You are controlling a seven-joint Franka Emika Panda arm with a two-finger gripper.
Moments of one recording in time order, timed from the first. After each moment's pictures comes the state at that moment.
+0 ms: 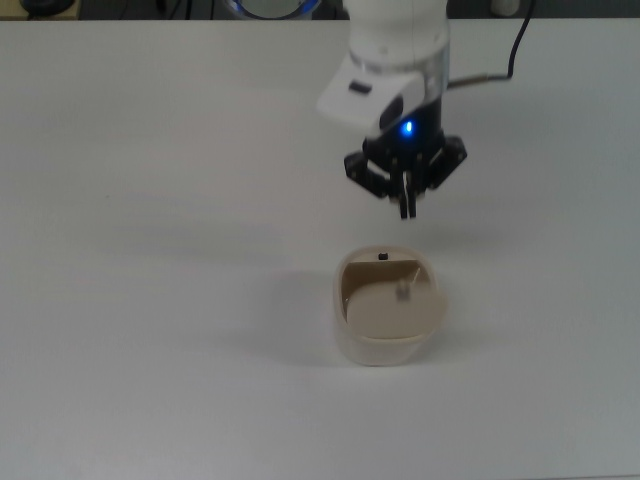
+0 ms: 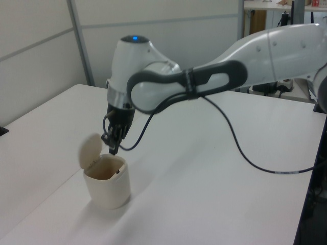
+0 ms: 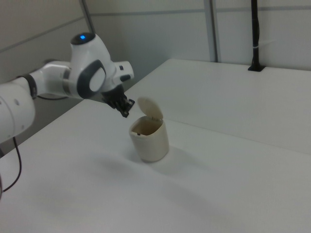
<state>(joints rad) 0.10 0.31 0.16 -1.48 0.04 2.11 0.12</state>
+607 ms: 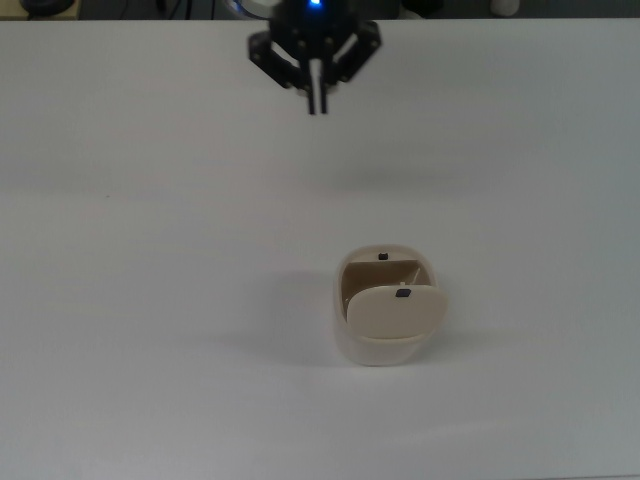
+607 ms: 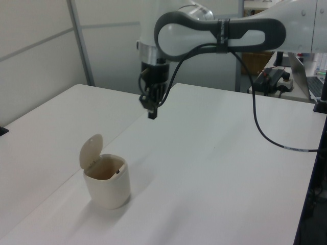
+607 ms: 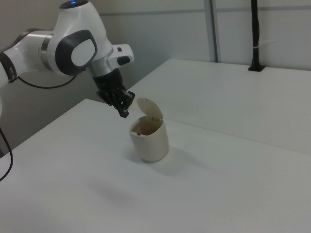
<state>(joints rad) 0.09 0.12 0.02 -1.48 0.04 1.76 0.01</state>
